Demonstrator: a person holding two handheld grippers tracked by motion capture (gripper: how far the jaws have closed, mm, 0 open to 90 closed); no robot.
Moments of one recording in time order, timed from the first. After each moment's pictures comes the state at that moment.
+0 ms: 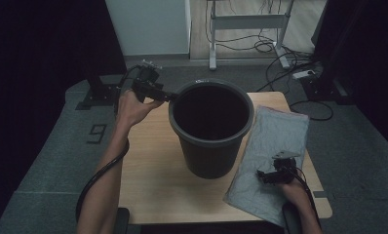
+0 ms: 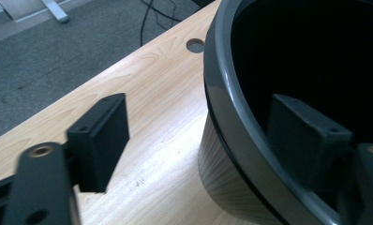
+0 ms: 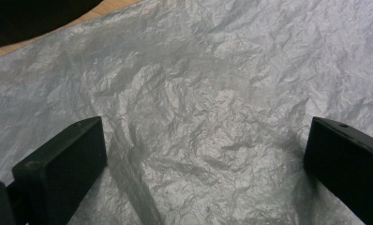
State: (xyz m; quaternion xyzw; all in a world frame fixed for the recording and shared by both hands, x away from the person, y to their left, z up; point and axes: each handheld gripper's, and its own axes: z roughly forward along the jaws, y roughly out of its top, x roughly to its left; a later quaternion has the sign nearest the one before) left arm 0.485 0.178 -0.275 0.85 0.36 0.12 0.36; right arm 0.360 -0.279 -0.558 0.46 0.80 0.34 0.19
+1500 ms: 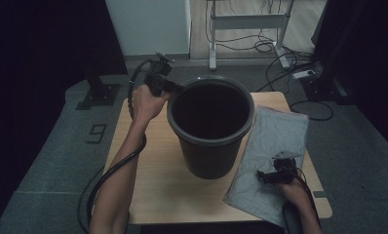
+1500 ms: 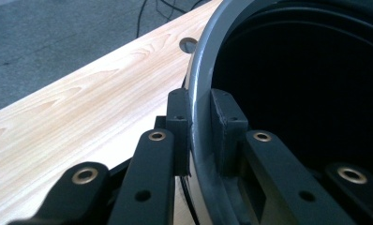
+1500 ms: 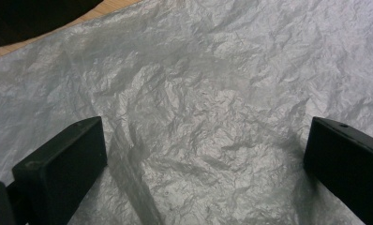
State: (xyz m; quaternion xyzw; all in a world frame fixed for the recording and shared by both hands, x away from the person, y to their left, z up) left arm 0.495 0.144 -0.261 0.84 0.41 0.09 0.34; right arm 0.360 -0.279 -0.558 0.46 0.80 0.34 0.19
